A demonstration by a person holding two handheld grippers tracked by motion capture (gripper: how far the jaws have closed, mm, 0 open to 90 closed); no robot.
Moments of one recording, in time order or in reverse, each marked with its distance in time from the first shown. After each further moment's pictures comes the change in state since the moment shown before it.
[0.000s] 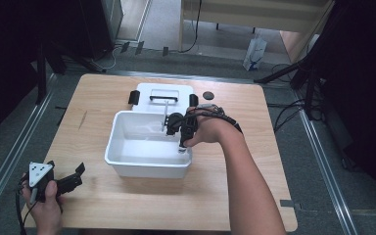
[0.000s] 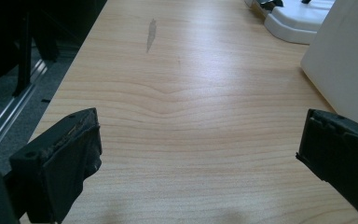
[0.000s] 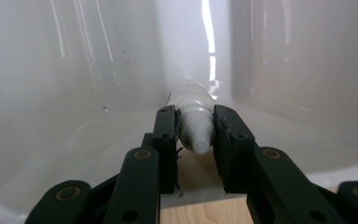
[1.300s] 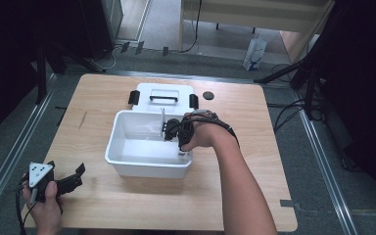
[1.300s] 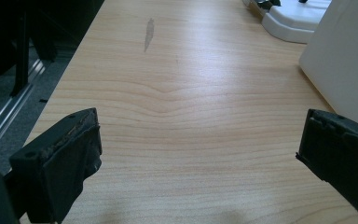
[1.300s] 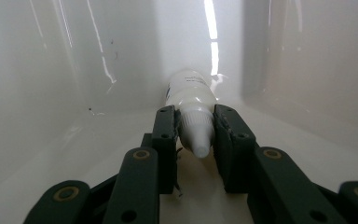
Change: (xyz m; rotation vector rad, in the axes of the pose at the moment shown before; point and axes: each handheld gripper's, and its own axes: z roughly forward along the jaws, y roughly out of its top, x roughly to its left) left arm 0.000 -0.001 -0.001 0.001 -0.005 0.000; right arm 0.000 0.006 0.029 0.071 -0.005 -0.006
